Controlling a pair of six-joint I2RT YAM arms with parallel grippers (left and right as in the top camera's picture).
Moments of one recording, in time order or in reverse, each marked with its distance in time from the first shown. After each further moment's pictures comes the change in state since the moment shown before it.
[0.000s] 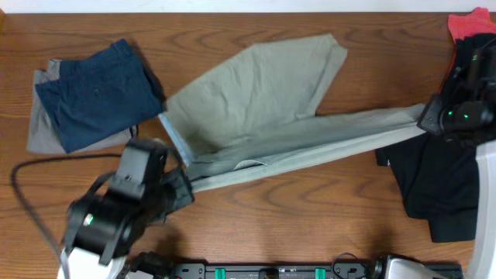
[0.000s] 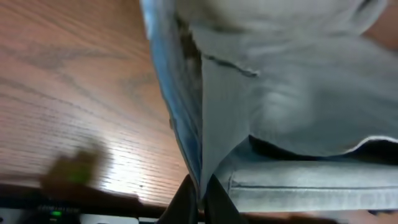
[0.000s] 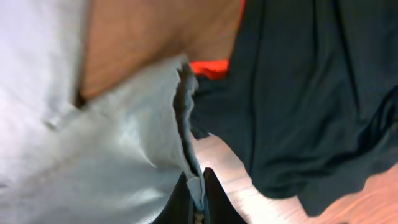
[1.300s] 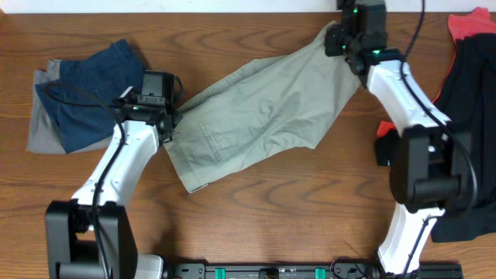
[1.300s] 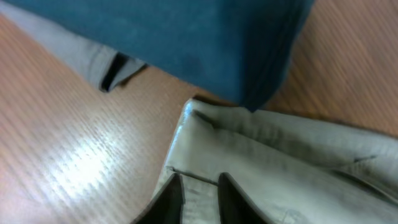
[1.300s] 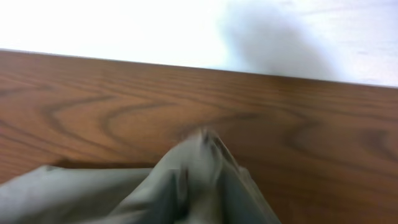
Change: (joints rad) left arm 0.229 0.730 0.000 0.660 -0.389 -0.228; right arm 0.330 0.731 0.058 1.168 -0.126 -0.214
